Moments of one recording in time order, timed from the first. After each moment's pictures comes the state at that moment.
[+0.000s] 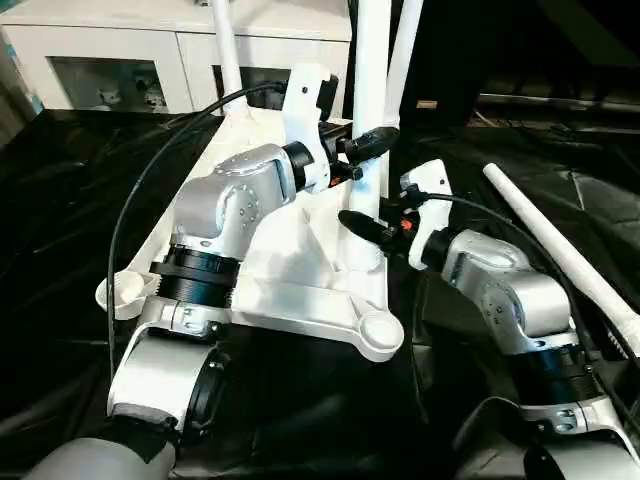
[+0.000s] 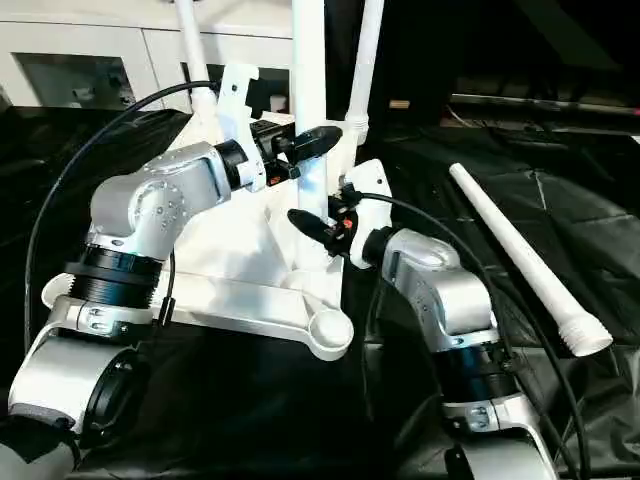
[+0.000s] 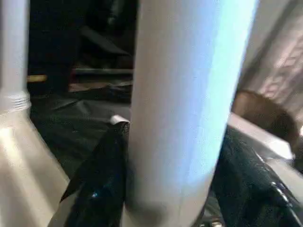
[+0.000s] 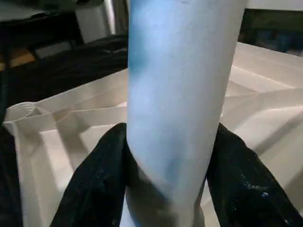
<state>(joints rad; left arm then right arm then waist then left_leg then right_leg) -0.95 0.10 0.06 0.37 -0.47 0.71 -0.61 -0.53 -0.24 0.08 0.14 0.33 0.51 0.66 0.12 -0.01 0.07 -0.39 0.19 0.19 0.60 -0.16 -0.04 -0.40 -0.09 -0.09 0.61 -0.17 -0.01</state>
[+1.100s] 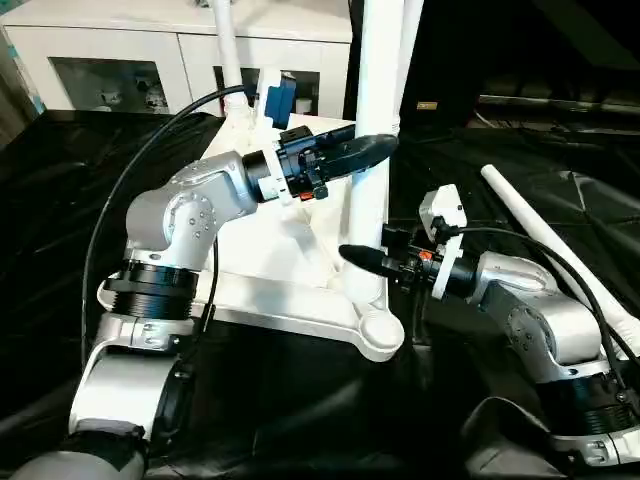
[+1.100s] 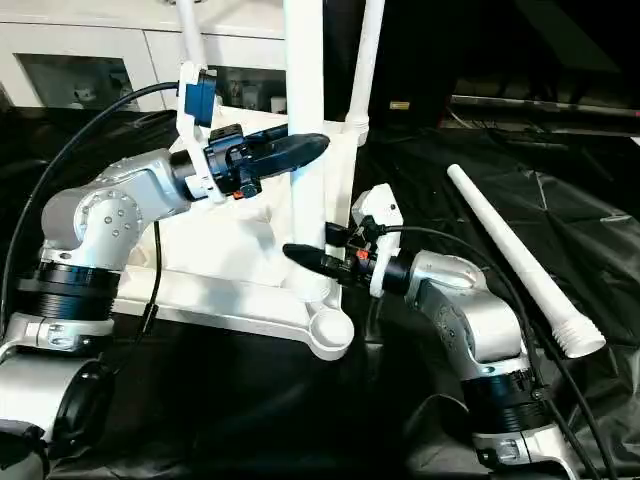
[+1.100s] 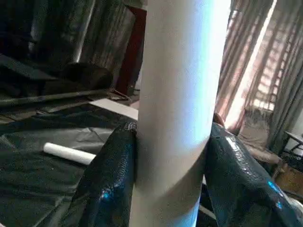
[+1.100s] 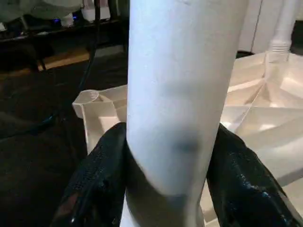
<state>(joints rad) -0.86 0.19 0.05 0.28 -0.59 0.65 -0.93 -0.43 -0.31 0.09 0.06 0.40 0.43 0.88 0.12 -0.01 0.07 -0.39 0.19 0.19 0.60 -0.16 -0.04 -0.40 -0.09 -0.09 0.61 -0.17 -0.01</state>
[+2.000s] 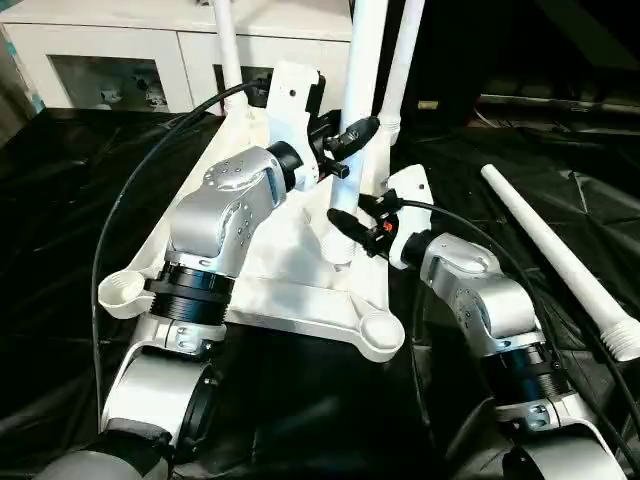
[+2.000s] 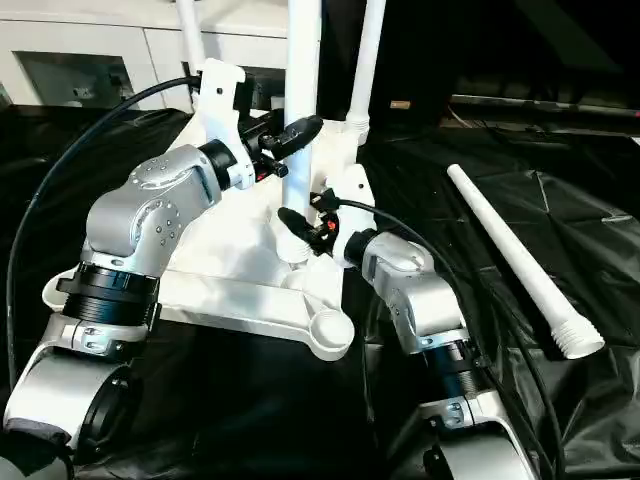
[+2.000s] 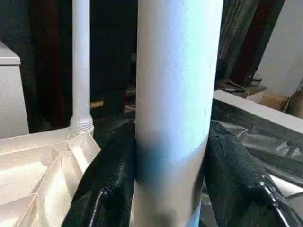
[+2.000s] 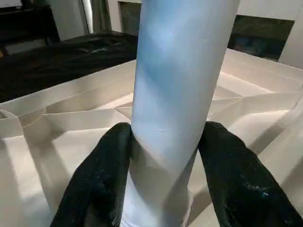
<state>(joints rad) -0.88 0.10 0.00 0.29 -0.31 0.52 -0.47 -0.56 -0.16 0.10 0.25 0.23 0.38 0.55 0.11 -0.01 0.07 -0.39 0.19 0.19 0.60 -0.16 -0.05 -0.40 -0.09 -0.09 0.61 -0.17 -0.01</state>
